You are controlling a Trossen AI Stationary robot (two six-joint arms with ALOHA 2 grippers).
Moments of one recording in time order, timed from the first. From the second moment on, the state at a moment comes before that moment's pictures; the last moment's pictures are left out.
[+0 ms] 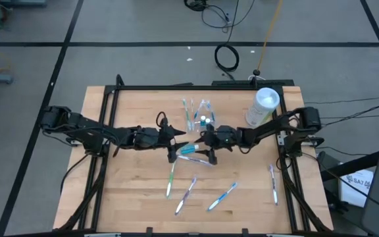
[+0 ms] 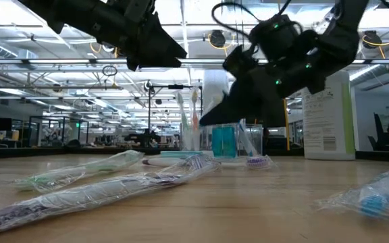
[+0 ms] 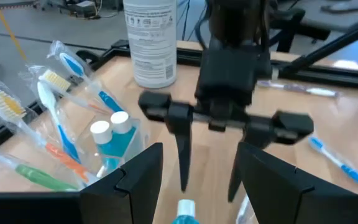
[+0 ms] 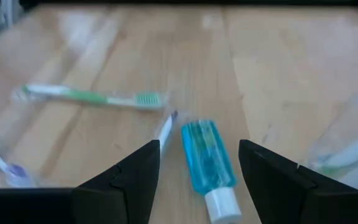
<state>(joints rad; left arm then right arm) -0.11 1.40 0.71 0.37 -0.32 -0.13 -0.04 1.74 0.65 0.69 -0.10 -0.03</state>
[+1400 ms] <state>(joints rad) -0.11 1.40 0.71 0.34 -0.32 -0.11 0.03 1.83 0.99 0.02 0.12 -0.20</state>
